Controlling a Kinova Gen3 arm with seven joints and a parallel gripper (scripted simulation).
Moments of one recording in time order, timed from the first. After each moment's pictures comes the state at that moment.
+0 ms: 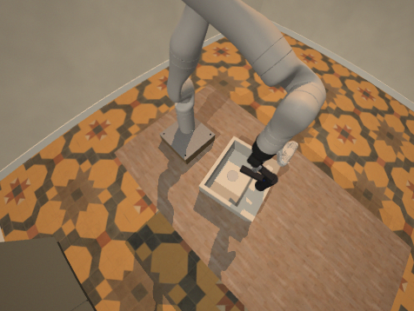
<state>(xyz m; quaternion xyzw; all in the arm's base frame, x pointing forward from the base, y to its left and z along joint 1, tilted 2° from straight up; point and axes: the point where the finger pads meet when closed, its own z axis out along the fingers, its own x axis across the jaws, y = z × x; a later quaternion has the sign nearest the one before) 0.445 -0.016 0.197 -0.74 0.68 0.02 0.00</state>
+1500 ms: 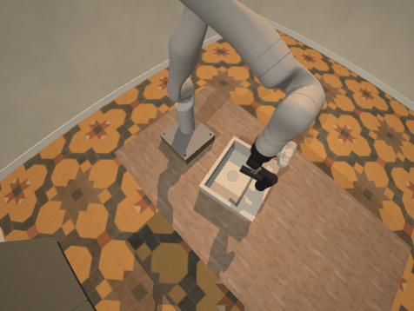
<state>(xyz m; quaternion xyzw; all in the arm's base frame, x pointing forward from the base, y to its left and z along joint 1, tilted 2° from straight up) 0.446 -0.023 0.196 -0.76 0.65 0.02 0.00</state>
